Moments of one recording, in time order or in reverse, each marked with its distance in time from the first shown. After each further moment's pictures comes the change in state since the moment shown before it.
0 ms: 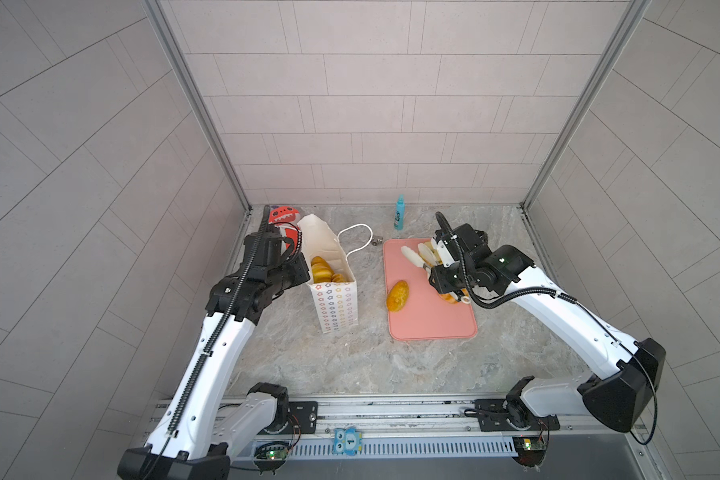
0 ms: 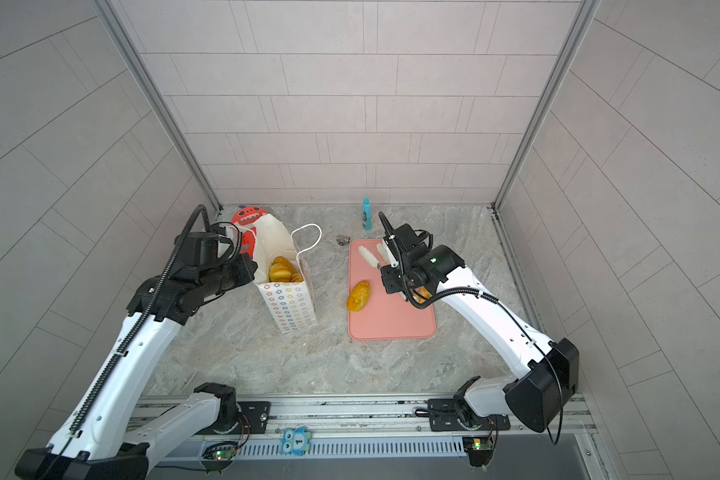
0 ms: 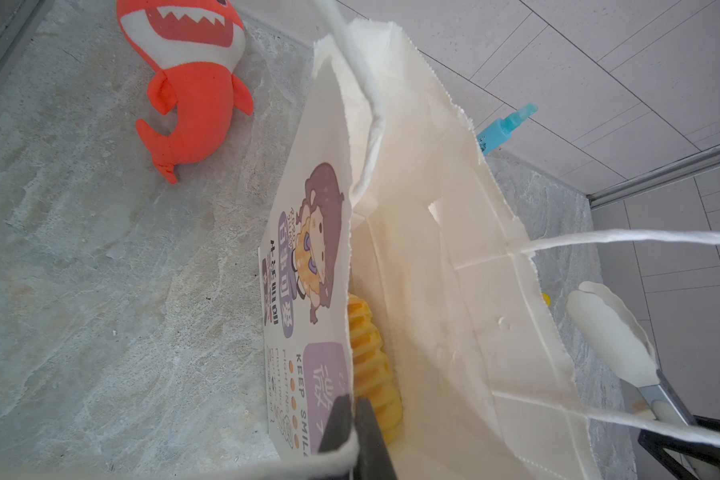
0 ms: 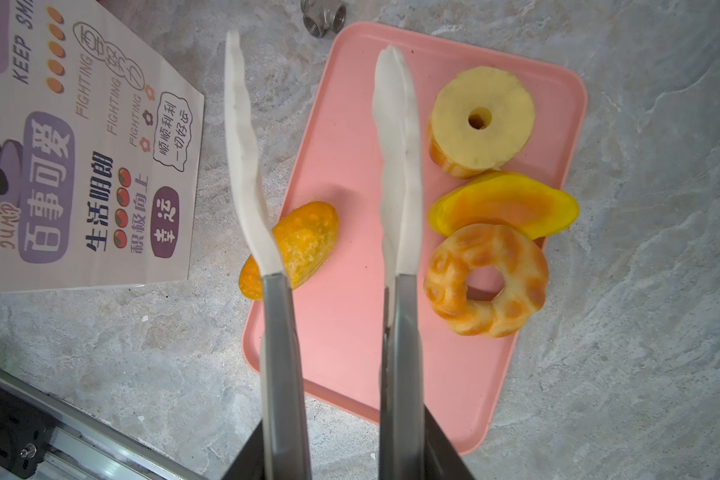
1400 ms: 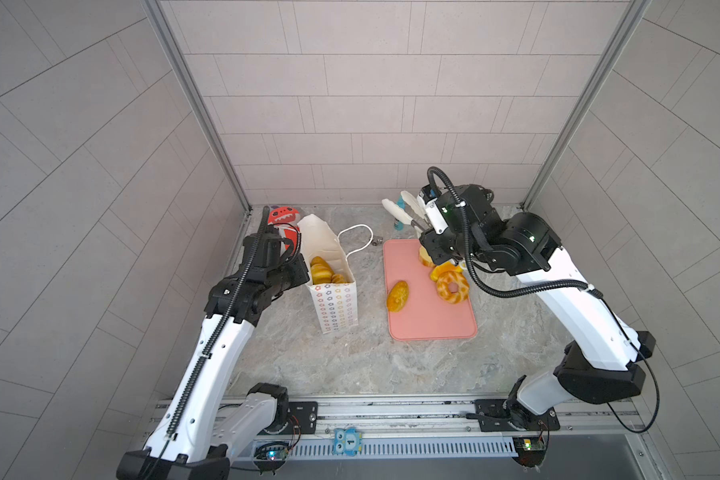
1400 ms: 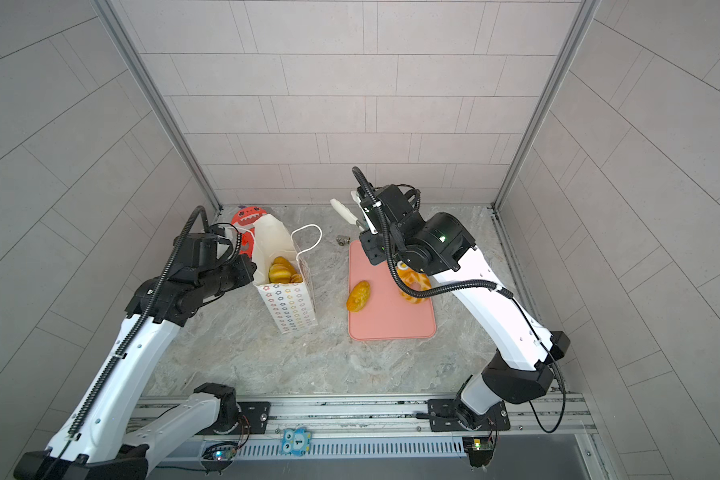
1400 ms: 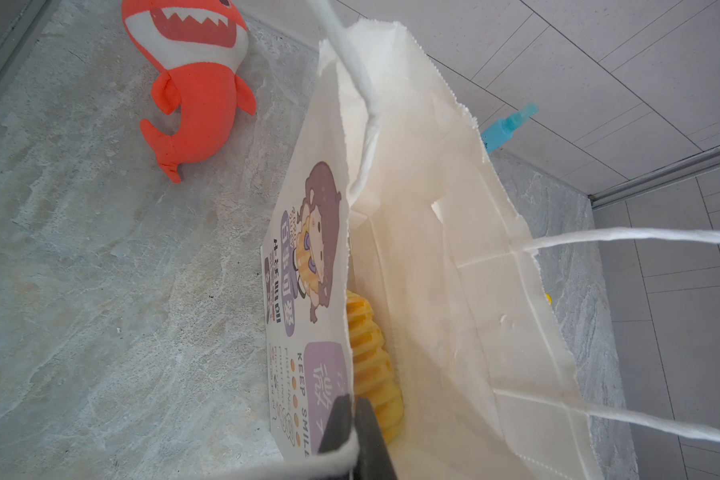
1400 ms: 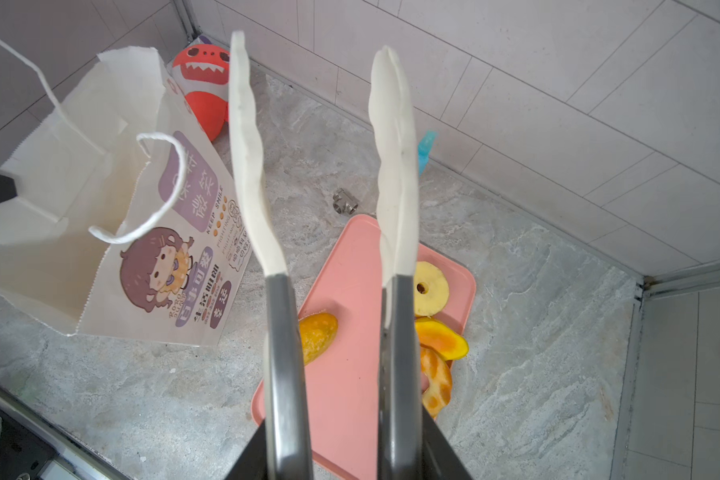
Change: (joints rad) left arm 0.000 -0.008 0.000 -0.008 -0.005 0.000; right arm 0.181 0.175 0.719 -0.297 0.261 -0.135
